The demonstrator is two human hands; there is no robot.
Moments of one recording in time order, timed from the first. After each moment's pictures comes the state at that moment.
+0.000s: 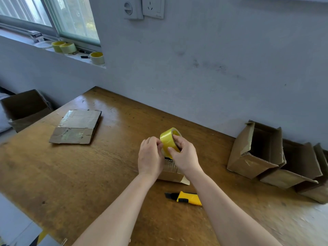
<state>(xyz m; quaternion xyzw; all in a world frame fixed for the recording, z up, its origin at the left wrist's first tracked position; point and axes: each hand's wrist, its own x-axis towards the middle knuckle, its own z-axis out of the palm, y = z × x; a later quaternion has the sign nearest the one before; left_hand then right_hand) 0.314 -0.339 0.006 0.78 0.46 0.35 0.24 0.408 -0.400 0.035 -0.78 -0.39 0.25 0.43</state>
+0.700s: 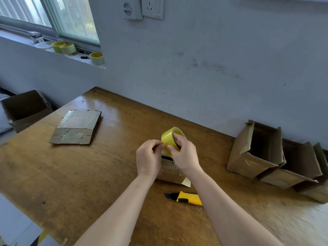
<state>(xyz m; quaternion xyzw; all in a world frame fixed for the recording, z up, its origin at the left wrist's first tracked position) 0.309 -0.340 0.006 0.74 0.44 0.41 0.31 0.411 -0.397 0.036 -0.78 -0.41 0.22 0.41</state>
